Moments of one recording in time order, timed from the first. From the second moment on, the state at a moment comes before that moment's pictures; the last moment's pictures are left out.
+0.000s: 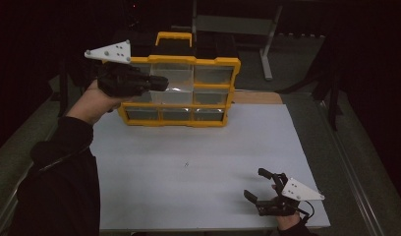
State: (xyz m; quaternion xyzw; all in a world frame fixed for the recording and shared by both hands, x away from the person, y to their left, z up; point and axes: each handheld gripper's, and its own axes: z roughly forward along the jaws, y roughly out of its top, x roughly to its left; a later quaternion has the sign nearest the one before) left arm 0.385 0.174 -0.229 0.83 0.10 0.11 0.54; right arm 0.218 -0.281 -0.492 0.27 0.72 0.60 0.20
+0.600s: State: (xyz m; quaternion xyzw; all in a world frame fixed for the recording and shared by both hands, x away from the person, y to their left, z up) left arm 0.429 0.164 -0.228 0.84 0.17 0.13 0.50; right arm 0.218 -0.283 -0.492 0.27 0.72 0.61 0.20
